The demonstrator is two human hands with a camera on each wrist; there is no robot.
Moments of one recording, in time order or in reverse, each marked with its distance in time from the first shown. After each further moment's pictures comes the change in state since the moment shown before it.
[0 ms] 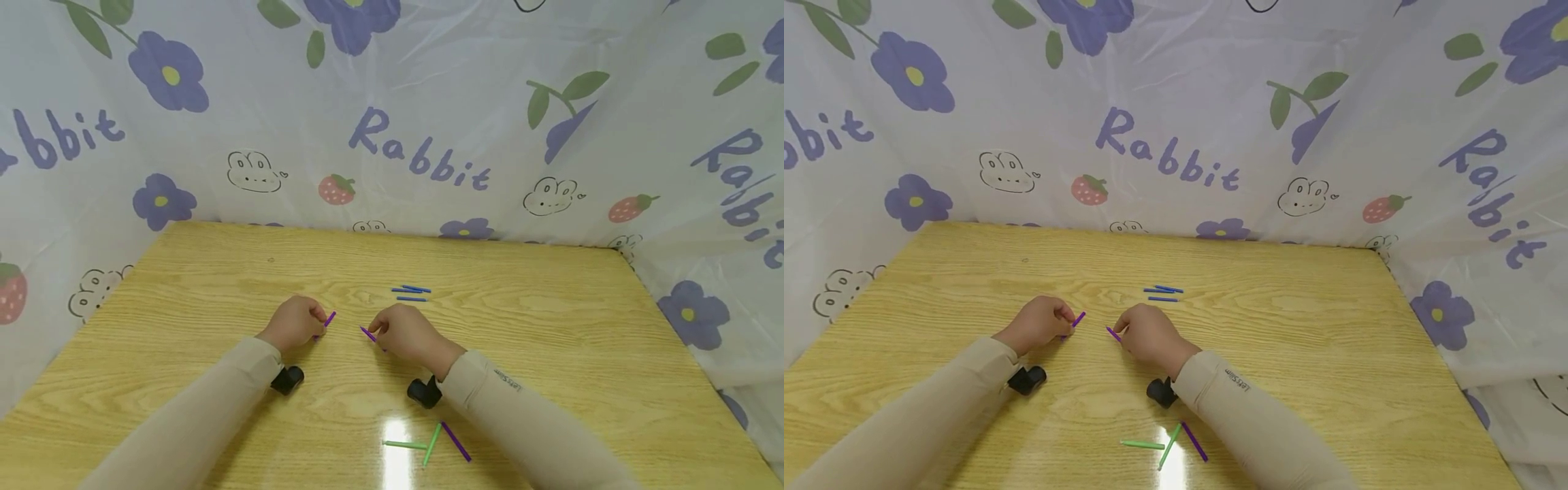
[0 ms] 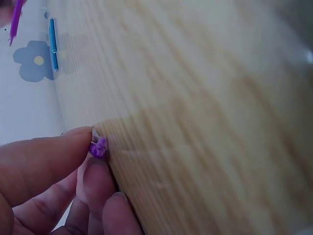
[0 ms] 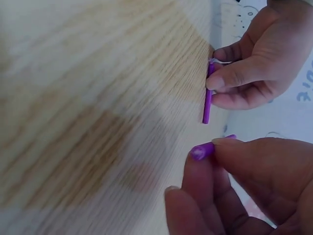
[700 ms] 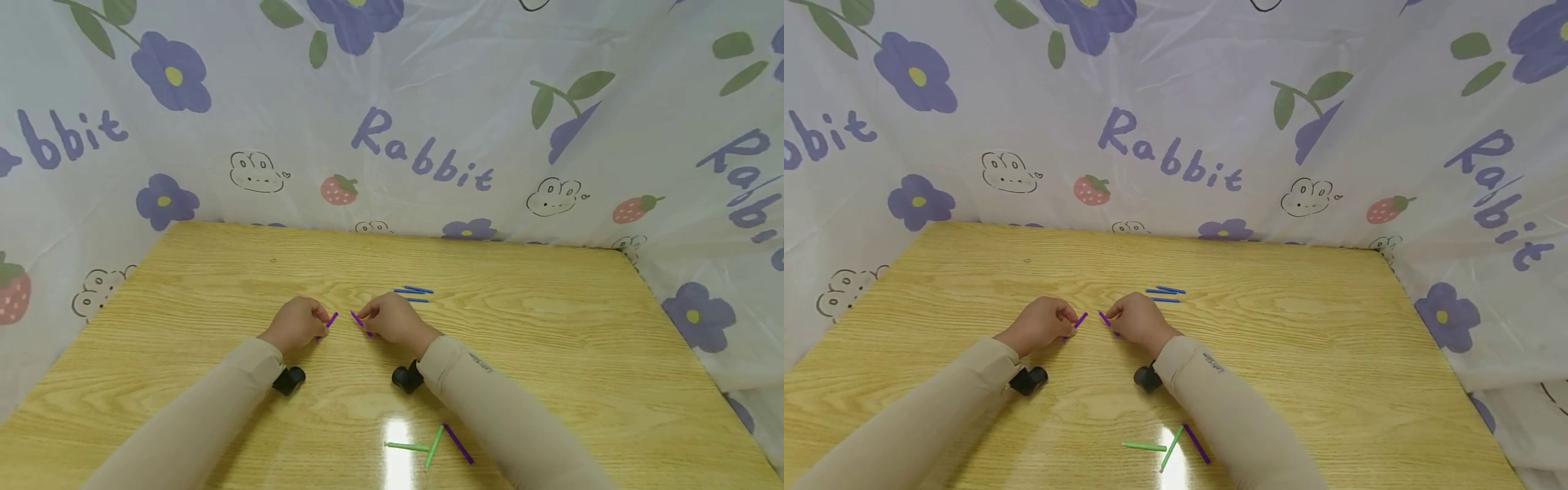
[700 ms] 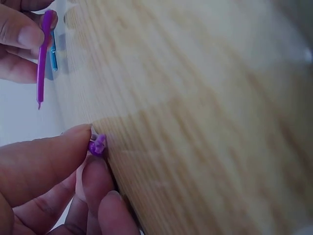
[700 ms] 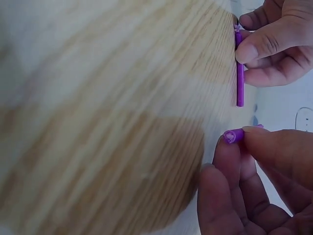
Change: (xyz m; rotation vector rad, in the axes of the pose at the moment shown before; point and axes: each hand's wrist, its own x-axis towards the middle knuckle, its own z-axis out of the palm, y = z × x) left_hand 0.002 0.000 0.000 0.017 -0.003 -0.009; right_hand 0.039 0.002 0.009 0.094 0.027 0.036
